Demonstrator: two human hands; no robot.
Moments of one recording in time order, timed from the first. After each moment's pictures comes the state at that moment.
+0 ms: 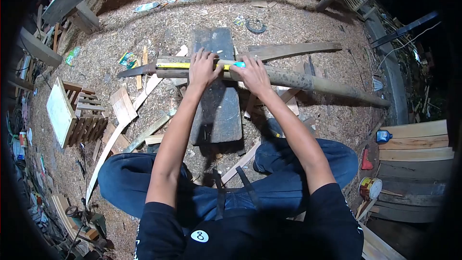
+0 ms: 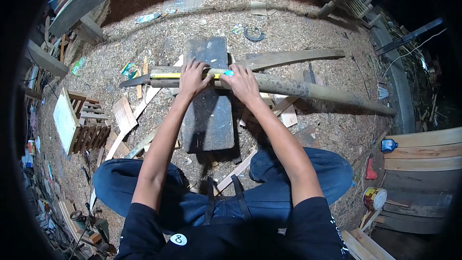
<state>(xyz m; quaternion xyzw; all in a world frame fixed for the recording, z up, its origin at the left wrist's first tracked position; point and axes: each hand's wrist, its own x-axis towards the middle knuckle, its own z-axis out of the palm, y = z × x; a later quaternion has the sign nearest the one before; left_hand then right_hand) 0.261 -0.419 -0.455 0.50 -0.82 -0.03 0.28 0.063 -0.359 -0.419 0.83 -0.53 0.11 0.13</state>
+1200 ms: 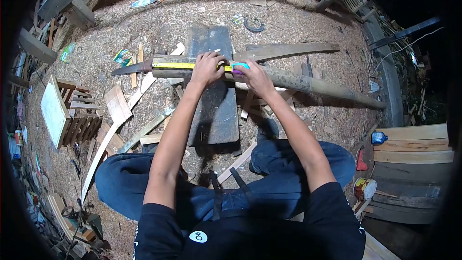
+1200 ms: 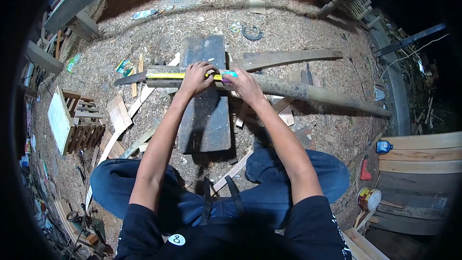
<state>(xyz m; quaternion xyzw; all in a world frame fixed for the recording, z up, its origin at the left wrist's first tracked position) 0.250 -0.427 -0.453 0.43 -0.85 -0.16 0.25 0.036 -0.365 -0.437 0.84 -0.49 0.24 -0.04</state>
